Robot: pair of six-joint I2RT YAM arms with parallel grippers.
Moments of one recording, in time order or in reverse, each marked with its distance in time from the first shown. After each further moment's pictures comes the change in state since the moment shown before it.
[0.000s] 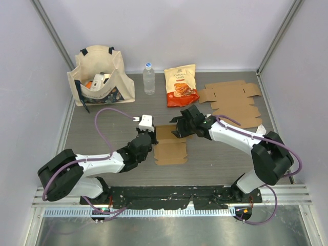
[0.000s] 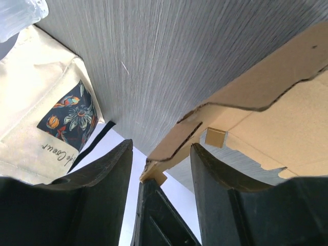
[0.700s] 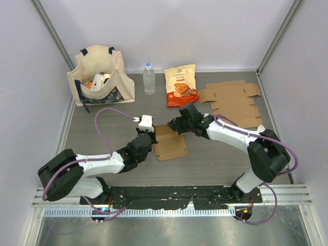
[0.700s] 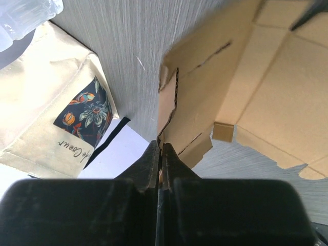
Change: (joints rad) left arm -0.005 -0.002 -0.010 0.026 -0.019 0.027; right arm 0.004 0.049 0.013 0.078 -0.007 0.045
